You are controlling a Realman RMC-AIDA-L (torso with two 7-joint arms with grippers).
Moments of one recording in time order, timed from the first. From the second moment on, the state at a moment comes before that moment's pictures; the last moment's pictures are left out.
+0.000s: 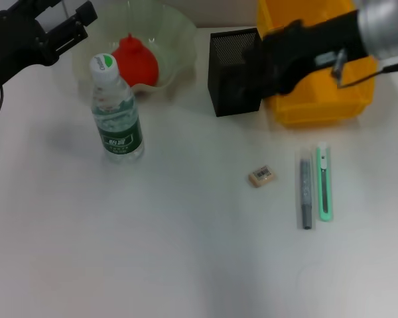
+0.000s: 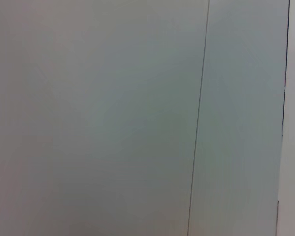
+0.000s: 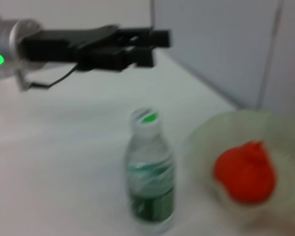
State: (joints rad) left arm -0.37 -2.07 0.91 0.68 1.24 1.34 -1.15; right arm 0.69 2.08 -1.16 -1.29 -2.20 -1.49 2.09
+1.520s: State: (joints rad) left arm -0.37 -2.07 0.90 0.65 1.19 1.36 -1.16; right arm 0.96 2.09 -1.33 -0.79 -2.51 -1.35 1.75
